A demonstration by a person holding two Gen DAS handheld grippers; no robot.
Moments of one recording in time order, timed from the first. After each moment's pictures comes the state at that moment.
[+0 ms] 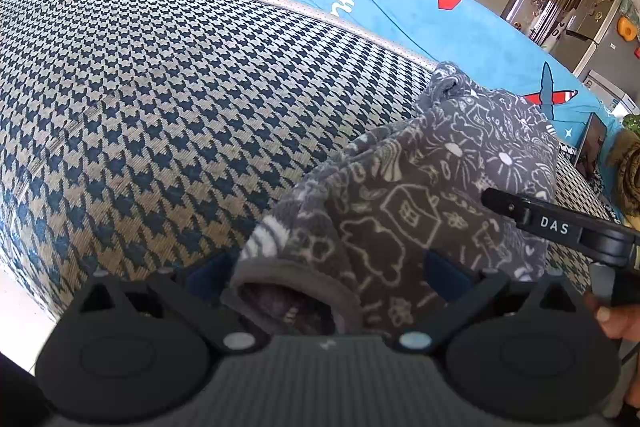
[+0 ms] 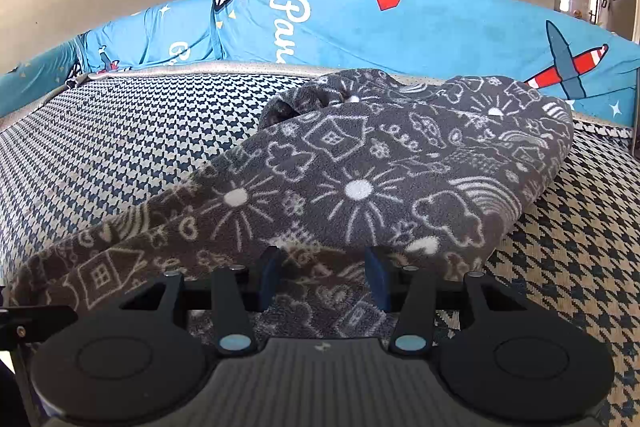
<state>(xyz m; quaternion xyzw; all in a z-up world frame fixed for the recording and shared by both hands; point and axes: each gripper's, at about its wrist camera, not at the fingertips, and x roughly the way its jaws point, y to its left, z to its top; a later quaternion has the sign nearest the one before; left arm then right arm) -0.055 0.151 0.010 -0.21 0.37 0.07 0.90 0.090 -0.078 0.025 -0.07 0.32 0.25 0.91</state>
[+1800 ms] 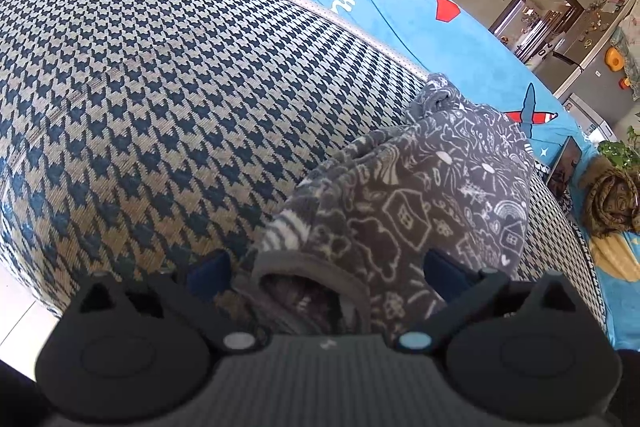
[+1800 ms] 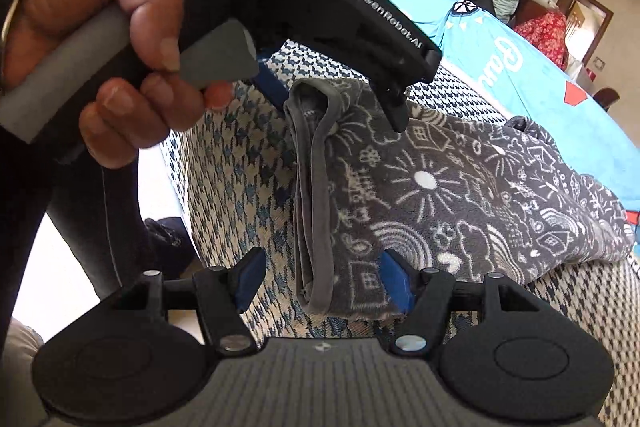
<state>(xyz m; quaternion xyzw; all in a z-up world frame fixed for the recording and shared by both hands) -0.069 0.173 0.008 -0.28 0.36 0.03 0.89 -0.111 -0.024 -0.012 -0.35 0.23 0.40 0.82</state>
